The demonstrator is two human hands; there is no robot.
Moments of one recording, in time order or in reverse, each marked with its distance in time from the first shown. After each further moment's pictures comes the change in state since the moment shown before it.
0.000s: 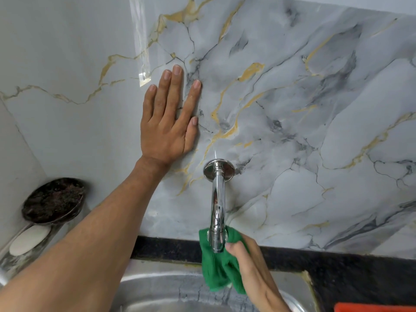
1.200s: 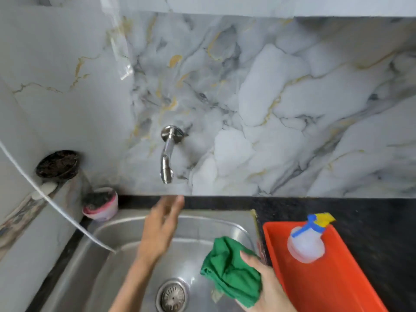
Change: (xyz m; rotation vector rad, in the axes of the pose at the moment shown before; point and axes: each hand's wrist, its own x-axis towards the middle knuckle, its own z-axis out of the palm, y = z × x) left_hand -0.070 0.169 -0.301 -0.978 -1.012 -1.136; right_hand -0.204 0.061 -0.107 1.038 -0.087 0.425
